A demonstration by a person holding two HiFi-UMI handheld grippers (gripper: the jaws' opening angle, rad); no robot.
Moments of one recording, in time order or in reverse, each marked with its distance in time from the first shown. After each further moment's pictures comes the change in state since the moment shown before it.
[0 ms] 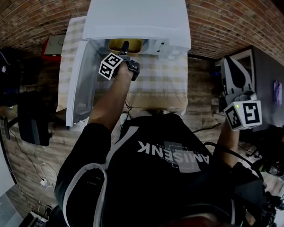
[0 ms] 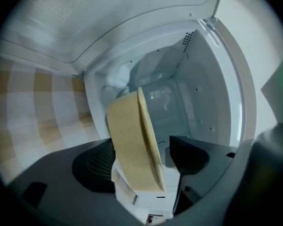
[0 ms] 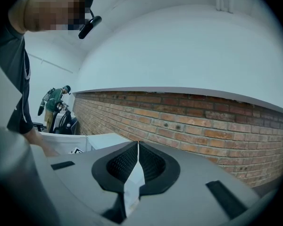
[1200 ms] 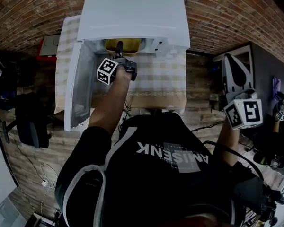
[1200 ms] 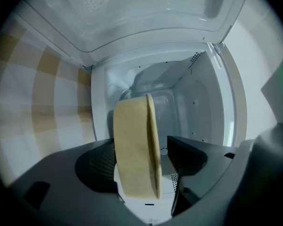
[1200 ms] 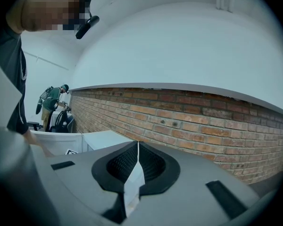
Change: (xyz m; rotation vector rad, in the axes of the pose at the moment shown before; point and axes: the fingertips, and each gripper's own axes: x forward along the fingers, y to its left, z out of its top) left arm -0.003 0.002 0.007 -0.138 -0.096 -0.118; right arm 0.011 -0.009 -0.005 0.012 0.040 -0.040
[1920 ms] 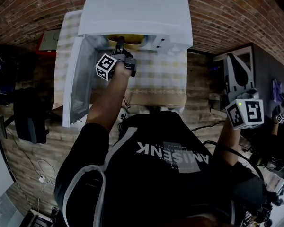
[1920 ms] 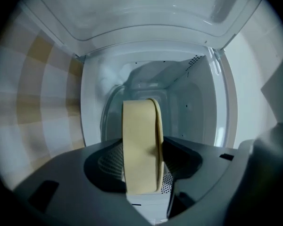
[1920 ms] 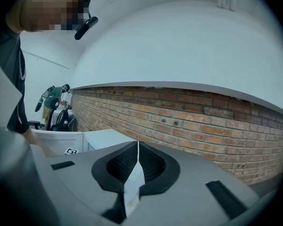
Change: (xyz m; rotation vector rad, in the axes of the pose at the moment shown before) left arm 0.005 -0.016 -0.002 -0.067 0.032 -0.129; right arm 0.003 0.001 -0.005 -0.004 0.013 0.012
